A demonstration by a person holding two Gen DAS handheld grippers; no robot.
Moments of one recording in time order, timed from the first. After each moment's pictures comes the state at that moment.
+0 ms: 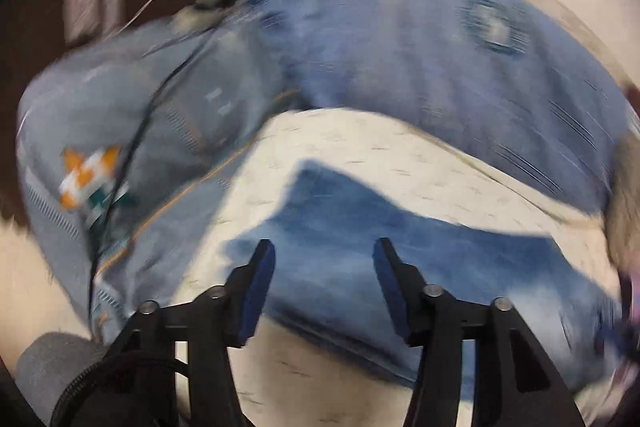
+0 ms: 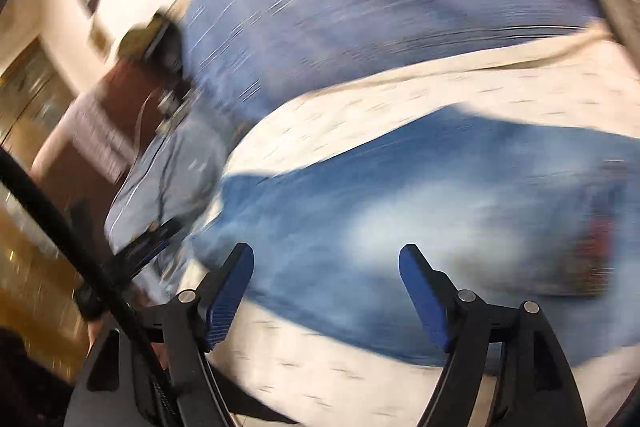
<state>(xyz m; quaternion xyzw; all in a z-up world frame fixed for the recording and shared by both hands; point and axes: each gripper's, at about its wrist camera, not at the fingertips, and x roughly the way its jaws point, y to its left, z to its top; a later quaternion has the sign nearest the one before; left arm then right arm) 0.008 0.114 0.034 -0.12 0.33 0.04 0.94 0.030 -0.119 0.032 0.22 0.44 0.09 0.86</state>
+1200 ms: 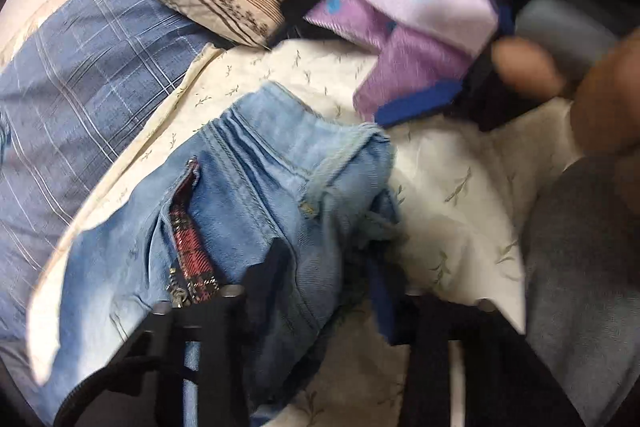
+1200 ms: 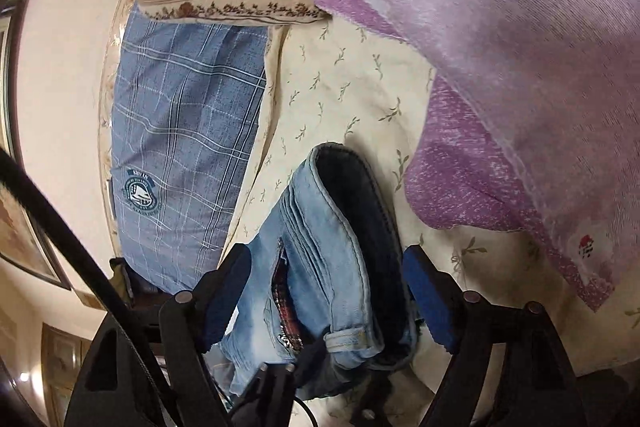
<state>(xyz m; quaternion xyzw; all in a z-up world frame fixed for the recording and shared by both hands) -0.069 -0.311 -0.025 0.27 0.30 -0.41 0.82 -0.077 -0.392 -0.027 0.57 0.34 -0.11 0.74</state>
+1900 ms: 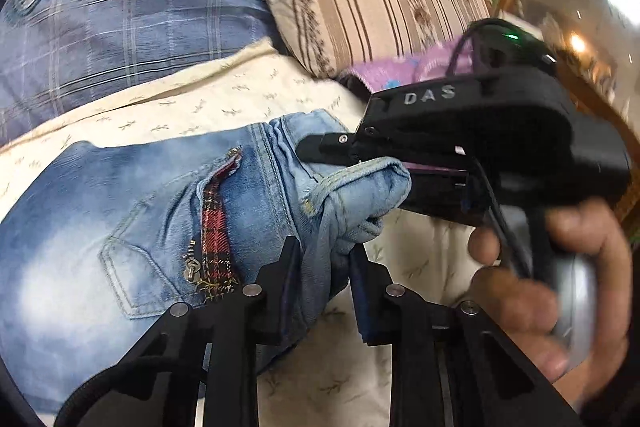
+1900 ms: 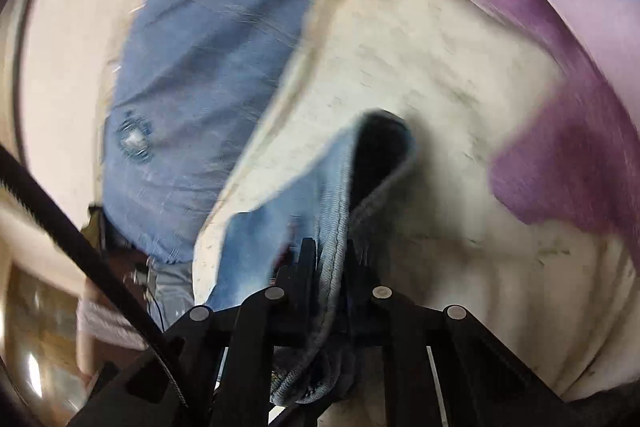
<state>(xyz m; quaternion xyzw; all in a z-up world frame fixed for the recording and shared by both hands) -0.029 -0.245 0.025 0.03 0.37 -0.42 0.83 -0.035 -0.342 -0.009 0.47 0.38 -0.07 0.80</state>
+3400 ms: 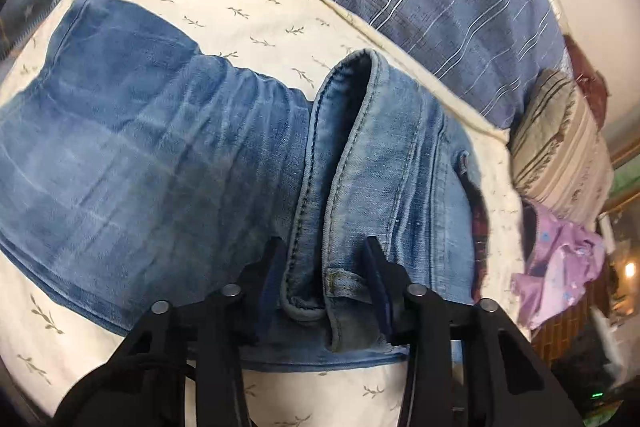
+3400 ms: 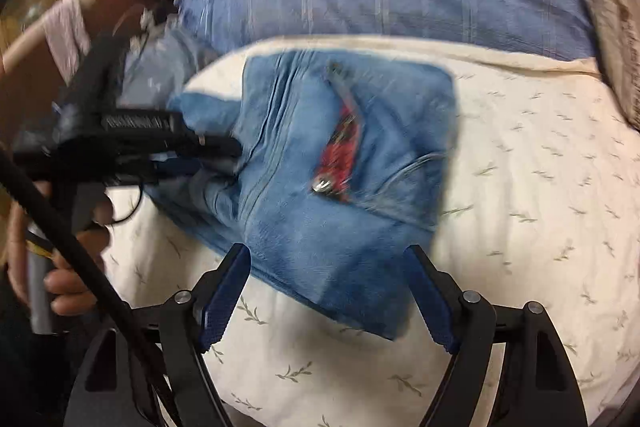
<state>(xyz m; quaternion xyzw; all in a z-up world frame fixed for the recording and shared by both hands) 0.141 0.062 -0.036 -0.25 0.51 -0.20 0.80 0.006 -0.073 -0.030 0.04 0.50 0.07 0.86</state>
